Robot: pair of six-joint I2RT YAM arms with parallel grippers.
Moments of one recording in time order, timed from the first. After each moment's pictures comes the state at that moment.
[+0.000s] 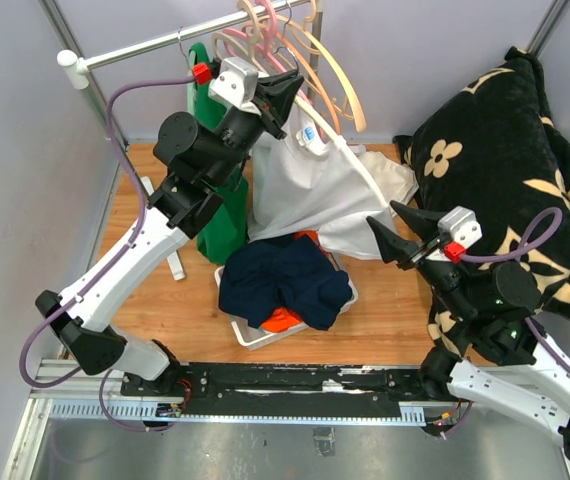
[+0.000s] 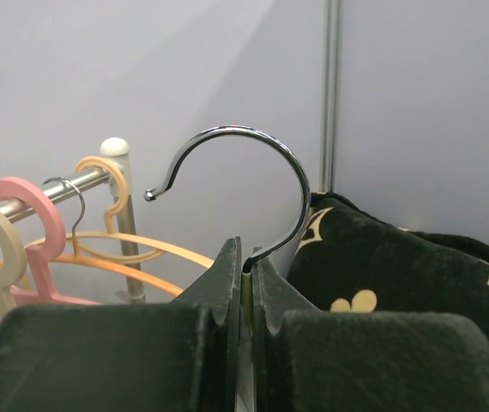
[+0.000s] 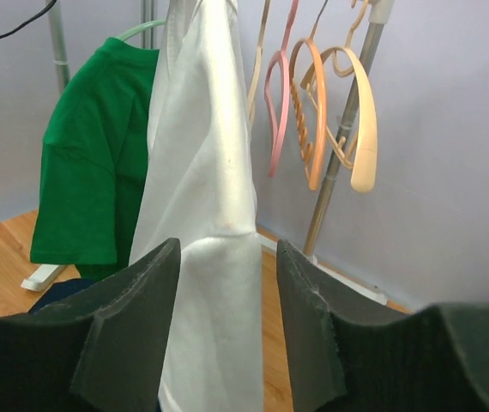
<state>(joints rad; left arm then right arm) -0.72 1.41 1.64 0.28 0.00 0.06 0.93 0.56 0.87 0.03 0.22 -0.24</state>
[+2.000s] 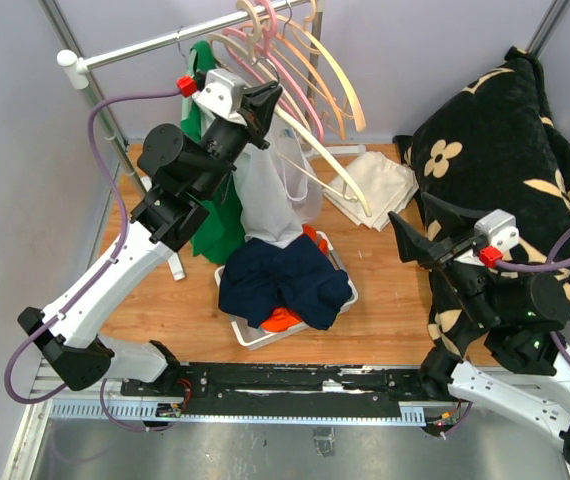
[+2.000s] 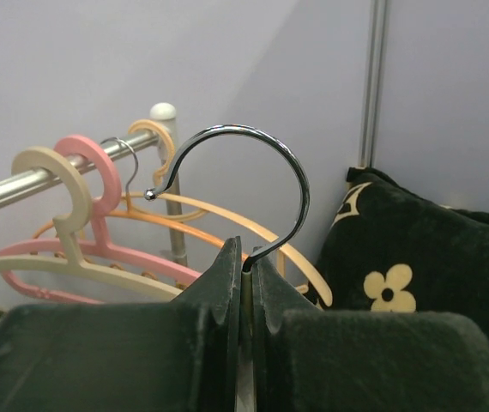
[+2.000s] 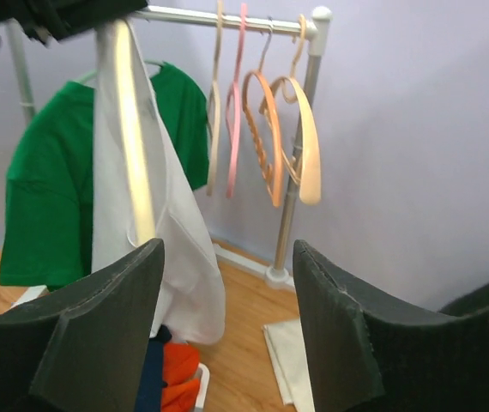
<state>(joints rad) -0.72 1.32 1.58 0.21 -0.08 0.12 0.93 0.49 0.90 0.00 0.33 -0.26</state>
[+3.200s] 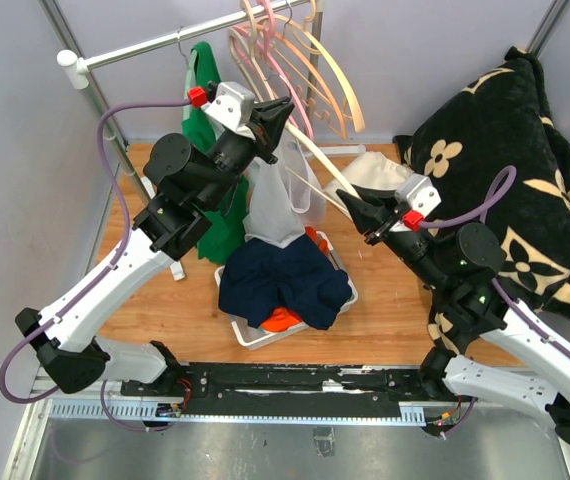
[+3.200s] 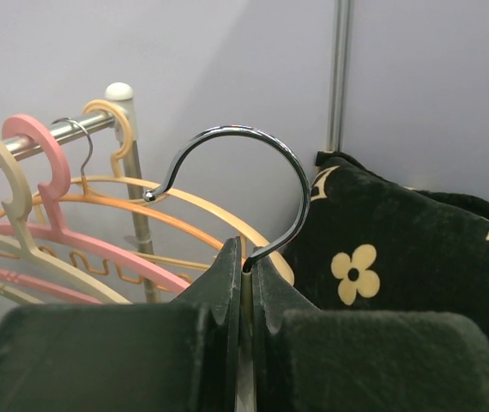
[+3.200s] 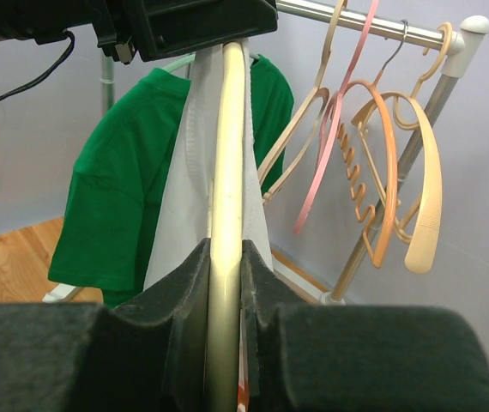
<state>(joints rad) -0.78 1.29 1.53 0.18 -0.08 0.10 0.93 0.82 1.03 0.11 0.09 -0.26</state>
